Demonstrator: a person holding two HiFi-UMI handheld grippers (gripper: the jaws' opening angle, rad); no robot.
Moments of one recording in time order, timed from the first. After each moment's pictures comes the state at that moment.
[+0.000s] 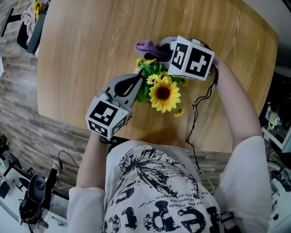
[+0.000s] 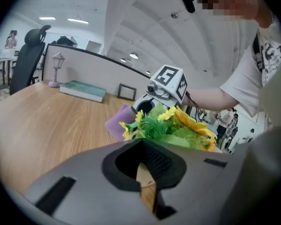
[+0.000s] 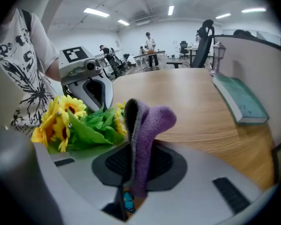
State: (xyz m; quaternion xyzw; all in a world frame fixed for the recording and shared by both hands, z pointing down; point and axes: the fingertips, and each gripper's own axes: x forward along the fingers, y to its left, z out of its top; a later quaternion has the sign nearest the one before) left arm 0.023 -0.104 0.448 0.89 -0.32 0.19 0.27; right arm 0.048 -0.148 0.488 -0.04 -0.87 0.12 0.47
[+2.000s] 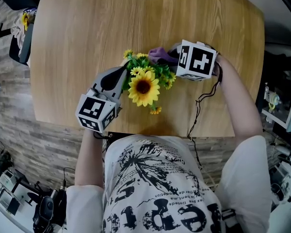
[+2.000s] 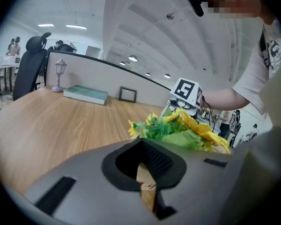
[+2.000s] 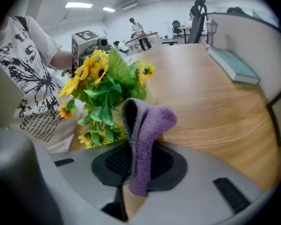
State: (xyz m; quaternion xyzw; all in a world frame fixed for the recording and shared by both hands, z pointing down) left arm 0.013 -0.090 0.448 0.89 -0.33 0.18 0.25; right arm 0.132 -0.074 0.502 -0.03 -0.81 0.18 0.55
